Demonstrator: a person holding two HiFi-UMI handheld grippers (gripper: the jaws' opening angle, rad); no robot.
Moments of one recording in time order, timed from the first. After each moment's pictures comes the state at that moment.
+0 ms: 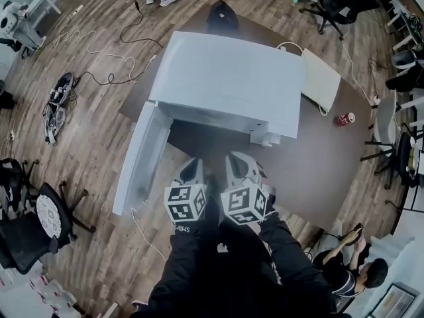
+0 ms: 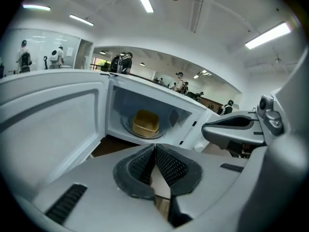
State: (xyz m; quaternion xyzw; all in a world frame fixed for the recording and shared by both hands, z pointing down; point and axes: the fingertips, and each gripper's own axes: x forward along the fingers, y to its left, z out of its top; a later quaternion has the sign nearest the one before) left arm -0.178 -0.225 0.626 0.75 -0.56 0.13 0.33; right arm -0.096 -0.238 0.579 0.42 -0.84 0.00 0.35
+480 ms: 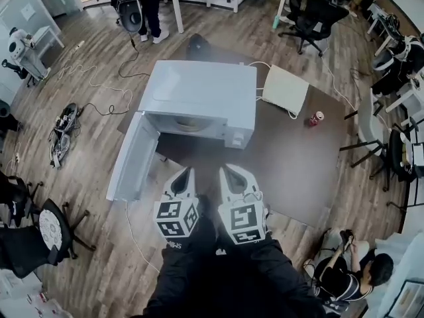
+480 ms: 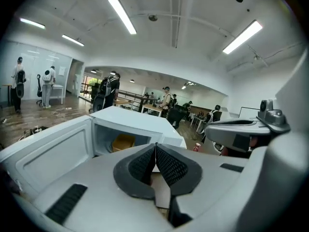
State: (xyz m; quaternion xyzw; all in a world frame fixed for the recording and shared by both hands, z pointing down) left arm -0.101 -0.139 0.482 0.80 -0.55 0.09 0.23; right arm -0.015 -0.133 0.429 0.49 -0.85 0.03 0.19
